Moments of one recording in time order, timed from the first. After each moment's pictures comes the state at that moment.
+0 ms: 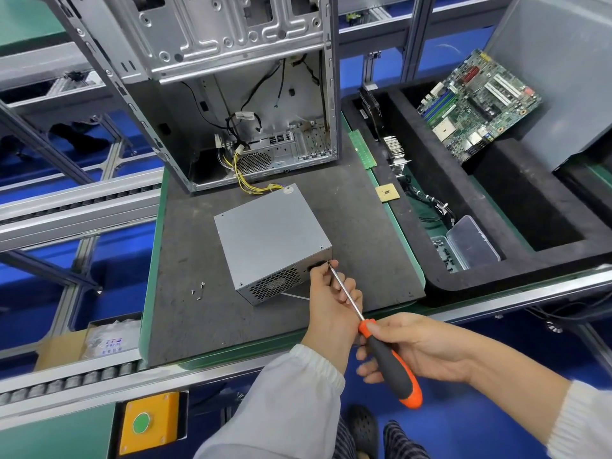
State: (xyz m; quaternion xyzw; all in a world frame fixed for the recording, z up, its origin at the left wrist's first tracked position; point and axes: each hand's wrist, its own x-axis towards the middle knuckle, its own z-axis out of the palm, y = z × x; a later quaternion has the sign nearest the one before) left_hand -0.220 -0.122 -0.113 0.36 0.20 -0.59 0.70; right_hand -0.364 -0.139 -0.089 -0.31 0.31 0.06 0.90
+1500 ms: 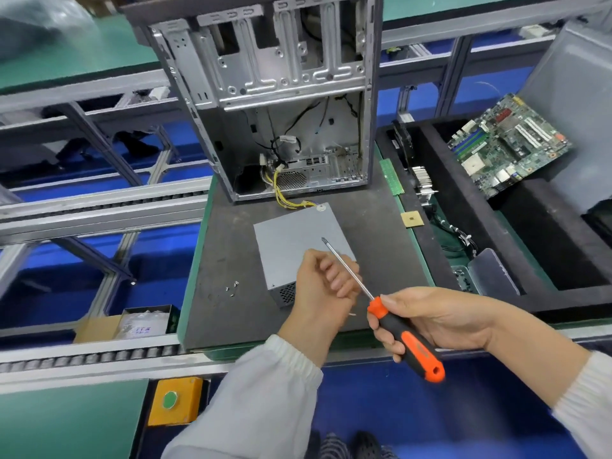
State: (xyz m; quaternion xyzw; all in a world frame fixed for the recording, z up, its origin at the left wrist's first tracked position) left_hand -0.180 -0.098 -0.030 0.27 0.06 -0.63 0.73; right_hand -0.343 -0.176 -0.017 -0.46 0.15 0.14 0.86
